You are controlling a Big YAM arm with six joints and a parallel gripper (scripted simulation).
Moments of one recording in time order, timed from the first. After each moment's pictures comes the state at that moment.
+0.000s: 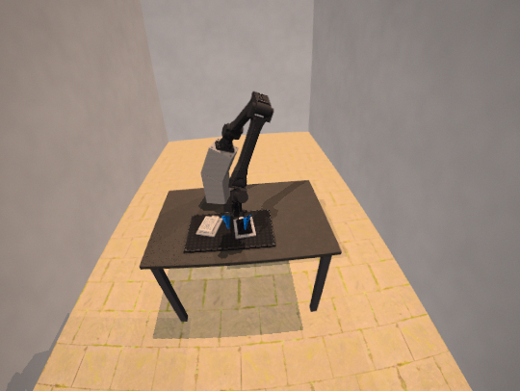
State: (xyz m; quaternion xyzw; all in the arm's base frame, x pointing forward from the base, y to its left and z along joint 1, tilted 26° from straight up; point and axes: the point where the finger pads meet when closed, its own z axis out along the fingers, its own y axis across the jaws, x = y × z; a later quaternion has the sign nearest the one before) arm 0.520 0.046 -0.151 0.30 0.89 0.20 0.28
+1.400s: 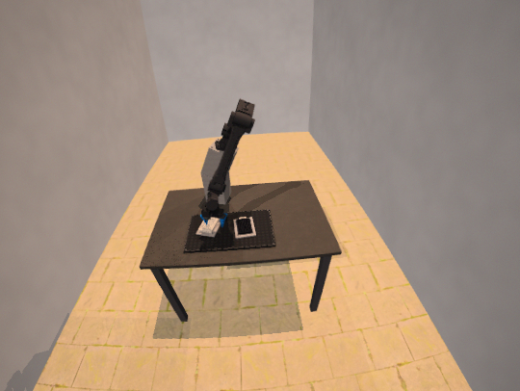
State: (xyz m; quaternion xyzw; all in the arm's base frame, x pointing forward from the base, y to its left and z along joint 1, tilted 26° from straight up) arm 0.425 -0.037 -0.254 0.26 0.94 0.18 0.13
